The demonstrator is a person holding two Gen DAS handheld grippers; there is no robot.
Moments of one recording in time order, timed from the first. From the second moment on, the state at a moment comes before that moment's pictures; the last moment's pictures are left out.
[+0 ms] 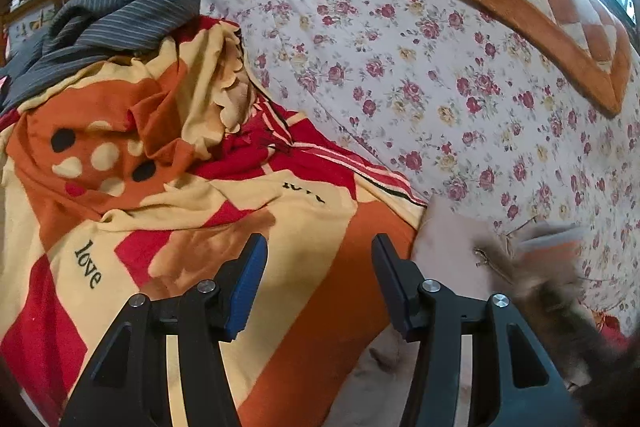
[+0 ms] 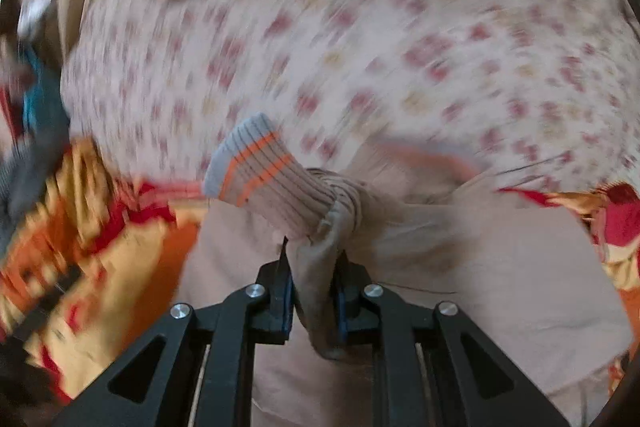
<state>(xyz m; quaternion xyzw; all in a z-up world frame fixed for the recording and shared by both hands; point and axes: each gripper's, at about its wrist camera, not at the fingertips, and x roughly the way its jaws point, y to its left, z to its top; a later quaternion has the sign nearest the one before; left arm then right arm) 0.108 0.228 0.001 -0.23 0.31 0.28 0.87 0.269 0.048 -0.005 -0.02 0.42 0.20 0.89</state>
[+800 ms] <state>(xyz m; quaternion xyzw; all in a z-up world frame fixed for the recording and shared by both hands) 0.210 0.085 -0.009 -0.09 0.33 0.01 0.94 0.224 -0.284 0.021 0.06 0.34 0.07 0.94</state>
